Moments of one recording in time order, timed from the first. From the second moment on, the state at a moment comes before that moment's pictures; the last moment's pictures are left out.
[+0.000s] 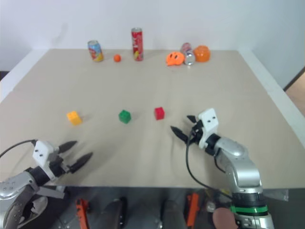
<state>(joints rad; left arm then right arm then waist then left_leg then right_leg) 0.23 0.54 0.26 -0.31 -0.44 0.24 -0.71 -0.25 -0.50 -0.11 -0.17 0.35 0.46 0.66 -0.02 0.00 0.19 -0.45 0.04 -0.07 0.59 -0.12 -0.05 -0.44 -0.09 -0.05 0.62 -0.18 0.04</state>
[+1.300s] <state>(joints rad) -0.06 0.55 0.05 -0.21 -0.44 -0.07 -1.05 -0.44 -0.26 0.09 -0.03 0.11 0.58 0.36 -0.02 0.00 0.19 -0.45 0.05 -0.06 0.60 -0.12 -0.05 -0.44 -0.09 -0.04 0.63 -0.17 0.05</state>
